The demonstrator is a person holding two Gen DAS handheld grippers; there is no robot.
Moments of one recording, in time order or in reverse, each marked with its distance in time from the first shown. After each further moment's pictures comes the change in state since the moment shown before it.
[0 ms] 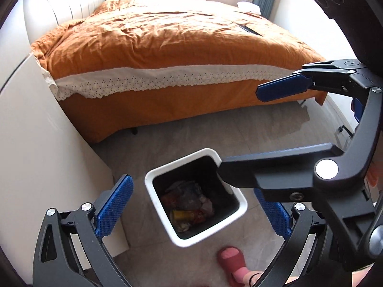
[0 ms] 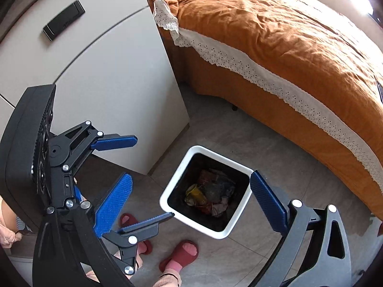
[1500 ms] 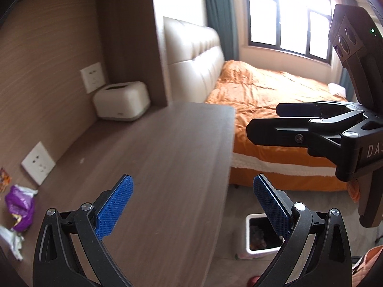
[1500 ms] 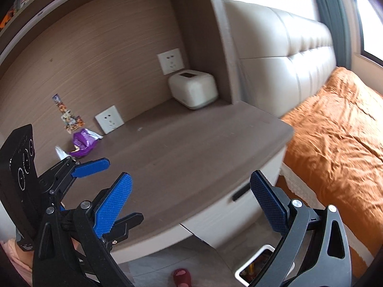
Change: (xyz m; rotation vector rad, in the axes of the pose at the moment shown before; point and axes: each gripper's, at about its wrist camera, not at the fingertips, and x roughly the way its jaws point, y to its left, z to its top) left arm -0.420 0.087 0.016 -0.351 -0.324 0.573; right arm -0.243 0.232 0.163 -0.282 -0.368 0.336
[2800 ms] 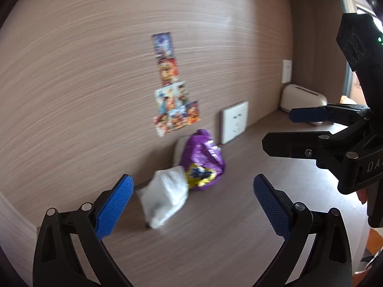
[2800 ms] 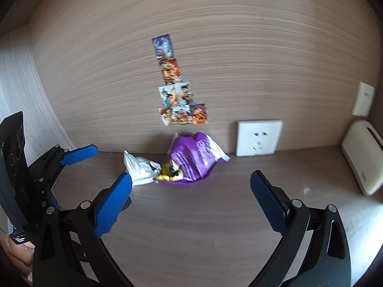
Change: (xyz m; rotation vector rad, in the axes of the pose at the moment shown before) left arm -0.102 0.292 -0.100 -0.382 -0.006 0.552; right arm 0.193 0.309 0.071 -0.460 0.144 0.408
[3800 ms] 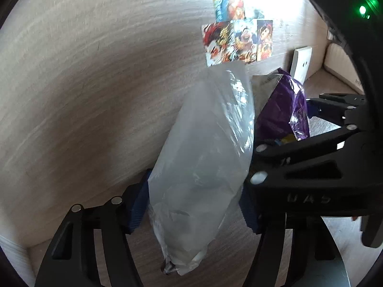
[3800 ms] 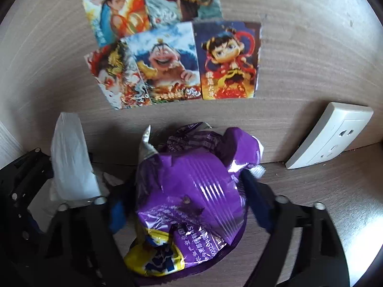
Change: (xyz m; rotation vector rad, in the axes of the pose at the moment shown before) left arm 0.136 0.051 -0.016 0.040 0.247 0.051; right arm 0.191 0.004 0.009 0.046 0.201 -0.092
